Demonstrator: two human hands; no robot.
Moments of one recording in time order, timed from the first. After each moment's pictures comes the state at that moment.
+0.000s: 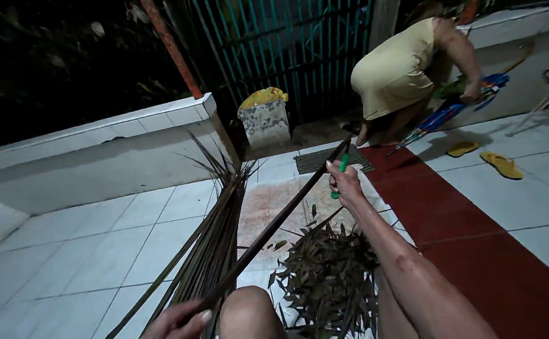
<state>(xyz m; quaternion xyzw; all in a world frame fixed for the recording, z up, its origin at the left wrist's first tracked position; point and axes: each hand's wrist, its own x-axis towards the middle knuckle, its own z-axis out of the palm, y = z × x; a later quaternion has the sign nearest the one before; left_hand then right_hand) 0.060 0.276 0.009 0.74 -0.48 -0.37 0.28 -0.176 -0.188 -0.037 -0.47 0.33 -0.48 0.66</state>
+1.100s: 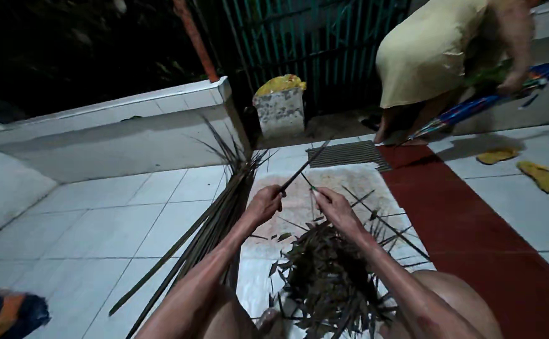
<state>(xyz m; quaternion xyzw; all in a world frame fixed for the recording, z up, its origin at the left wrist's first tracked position) 0.039 -0.006 0.000 0.76 -0.55 -0.26 0.24 -0.171 -0.118 -0.055 -0.75 0.32 -0.27 0.51</state>
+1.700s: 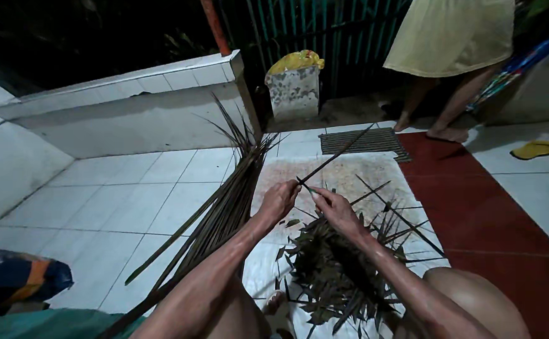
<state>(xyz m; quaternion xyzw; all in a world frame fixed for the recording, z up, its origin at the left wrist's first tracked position) 0.040 -0.005 -0.041 0.79 -0.57 -0.16 0.17 -0.143 -0.093 -0.084 -0.79 0.28 -0.22 0.50</state>
